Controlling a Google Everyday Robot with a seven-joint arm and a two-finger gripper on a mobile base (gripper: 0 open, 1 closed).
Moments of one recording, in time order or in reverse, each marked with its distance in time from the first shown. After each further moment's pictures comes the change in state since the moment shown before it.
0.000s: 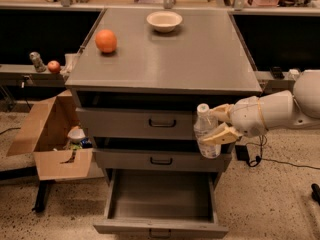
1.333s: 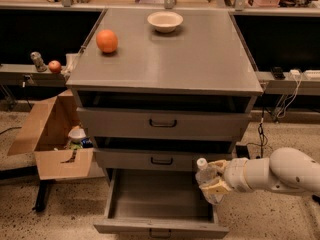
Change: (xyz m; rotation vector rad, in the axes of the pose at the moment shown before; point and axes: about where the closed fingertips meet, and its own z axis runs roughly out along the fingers) arm 0.173 0.069 0.083 0.095 0.158 0.198
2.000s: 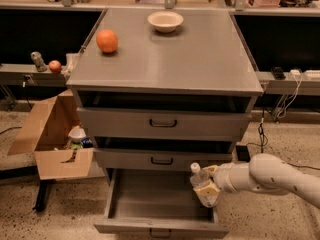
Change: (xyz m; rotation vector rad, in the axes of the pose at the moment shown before) arm 0.048 -0.018 0.066 0.007 0.059 0.074
